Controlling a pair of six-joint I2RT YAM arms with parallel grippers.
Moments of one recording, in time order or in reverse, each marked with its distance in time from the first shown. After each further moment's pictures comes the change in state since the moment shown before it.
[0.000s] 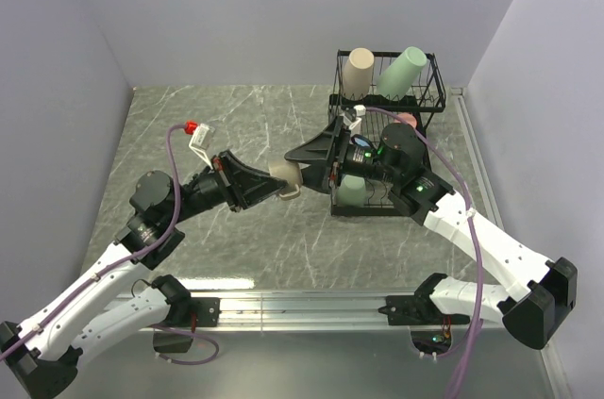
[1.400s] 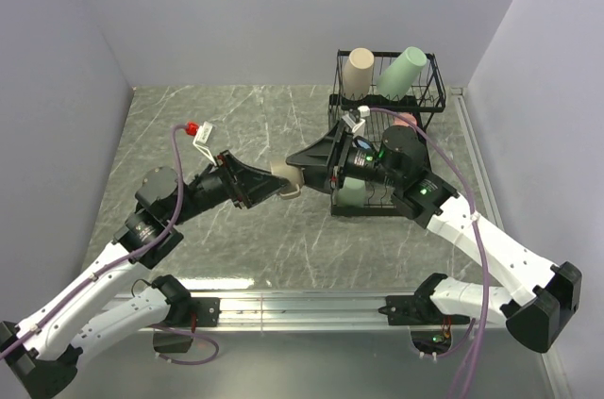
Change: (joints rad) left arm -0.006 0.010 0.027 -0.141 -0.103 0.001; right arm 0.016 -0.025 0.004 -0.068 0.055 -0.082
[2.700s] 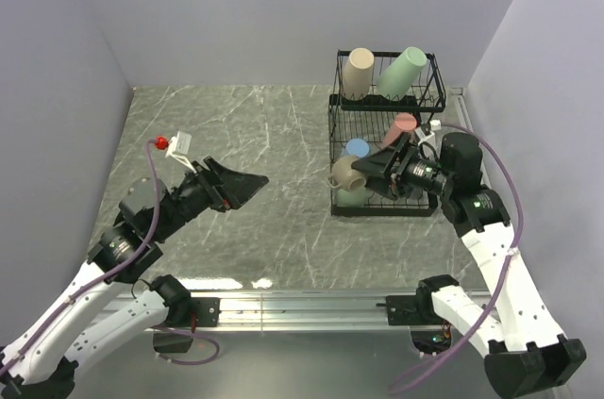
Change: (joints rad) left arm 0.008 -0.138 0.037 -0.352 -0.278 0.056; right arm -0.486 -0.242 -0.071 -0.486 -0.139 -0.310
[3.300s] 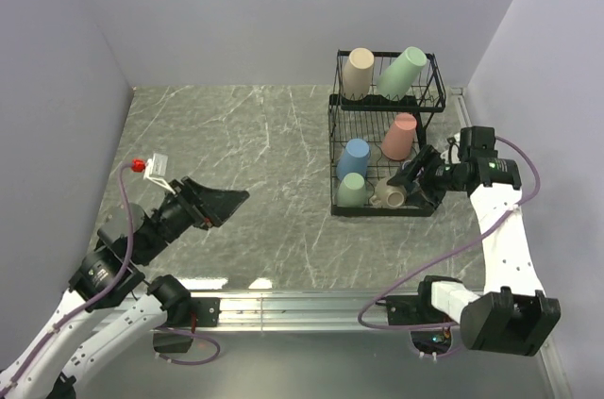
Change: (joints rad) left arm 0.002 -0.204 -0.061 -0.124 -0.073 -0.005; right arm -0.343 0.239 0.154 -0.628 0.137 -0.535
